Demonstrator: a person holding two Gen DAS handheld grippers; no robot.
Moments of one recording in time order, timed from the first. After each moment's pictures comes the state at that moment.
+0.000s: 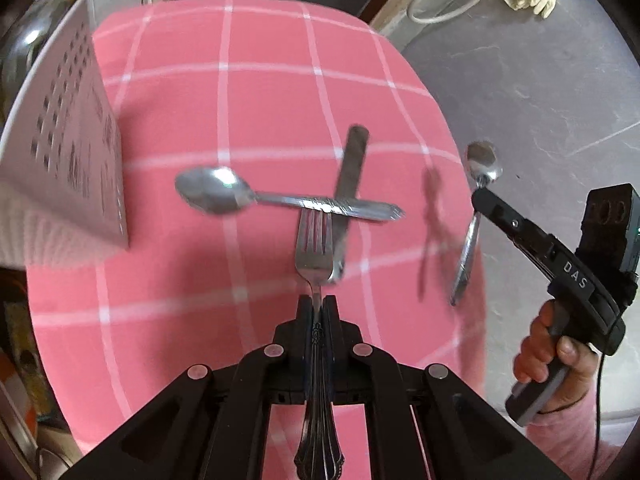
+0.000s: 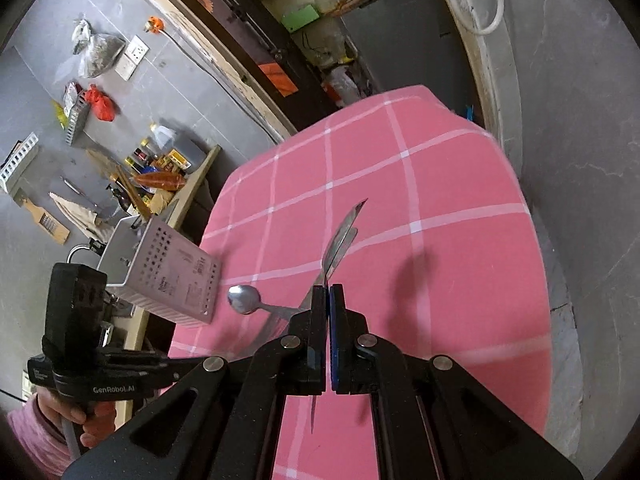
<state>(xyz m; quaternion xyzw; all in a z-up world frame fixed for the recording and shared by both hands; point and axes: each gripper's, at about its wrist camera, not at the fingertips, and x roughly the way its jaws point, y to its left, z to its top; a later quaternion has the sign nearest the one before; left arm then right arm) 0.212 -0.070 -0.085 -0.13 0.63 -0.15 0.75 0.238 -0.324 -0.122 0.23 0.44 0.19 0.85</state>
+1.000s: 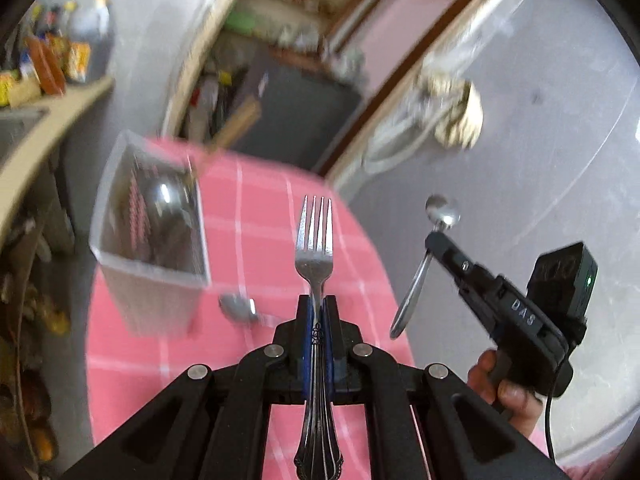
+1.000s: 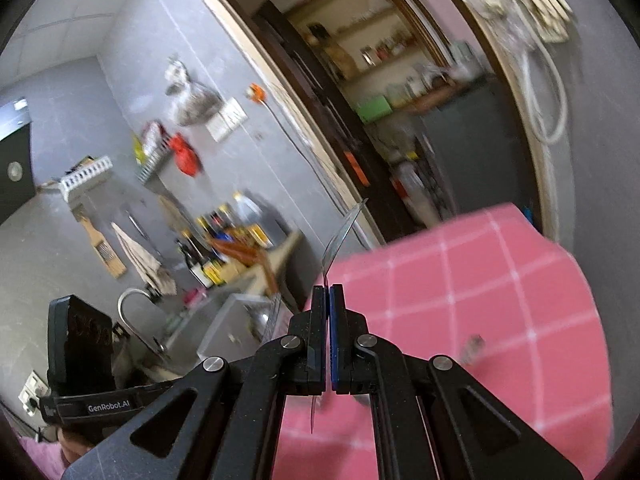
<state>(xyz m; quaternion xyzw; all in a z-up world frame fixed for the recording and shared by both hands) 0.152 0.017 0.032 -0.22 0.37 -0.16 0.89 0.218 -0.240 0.003 0.24 0.23 0.25 0.91</state>
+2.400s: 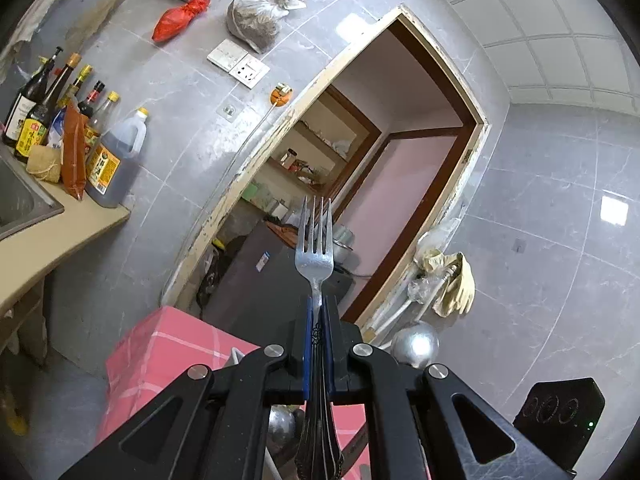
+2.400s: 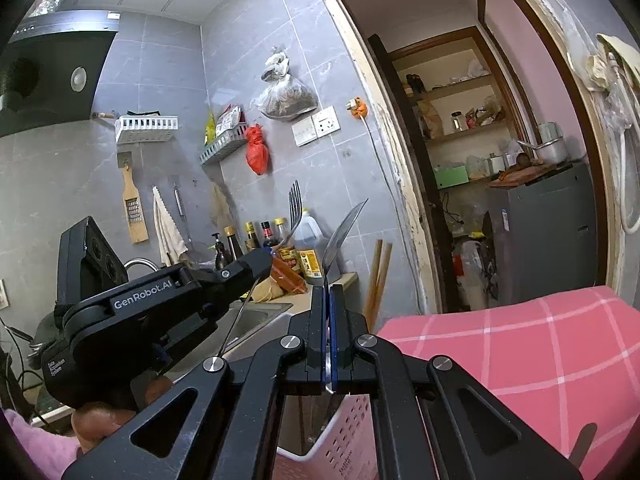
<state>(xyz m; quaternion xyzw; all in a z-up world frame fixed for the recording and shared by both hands) 0.199 0.111 -0.011 -0.29 0.05 -0.13 0.95 0.236 -0.109 -0.026 0.14 0.09 0.32 0.93</state>
